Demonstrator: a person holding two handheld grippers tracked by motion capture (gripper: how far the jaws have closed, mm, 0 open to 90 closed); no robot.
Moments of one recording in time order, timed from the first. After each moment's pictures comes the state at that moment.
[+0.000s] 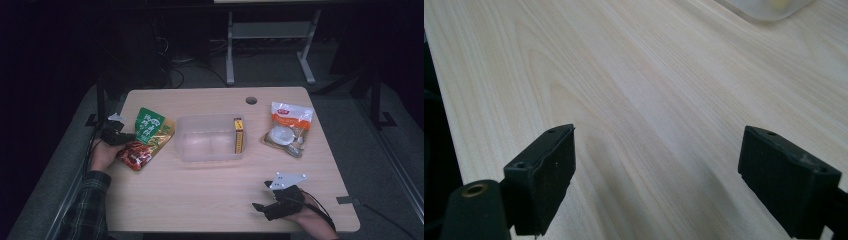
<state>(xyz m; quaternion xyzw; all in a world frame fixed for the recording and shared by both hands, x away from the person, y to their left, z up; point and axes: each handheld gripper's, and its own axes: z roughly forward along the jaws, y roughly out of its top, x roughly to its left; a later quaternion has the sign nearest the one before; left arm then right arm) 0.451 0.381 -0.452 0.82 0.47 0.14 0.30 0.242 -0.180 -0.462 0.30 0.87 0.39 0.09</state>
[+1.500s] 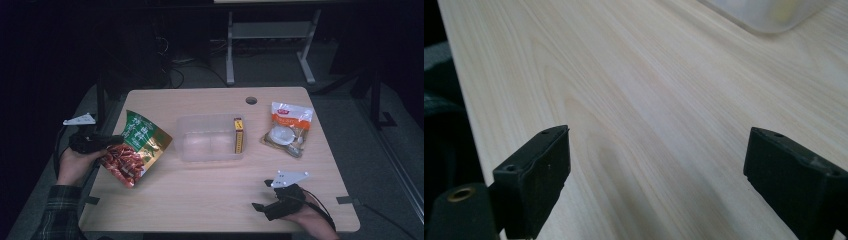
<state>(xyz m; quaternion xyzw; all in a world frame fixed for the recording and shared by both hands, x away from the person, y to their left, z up) 0.358 0.388 -0.358 0.80 0.39 0.10 0.44 0.243 -0.181 -0.453 0.30 0.86 0.41 0.07</state>
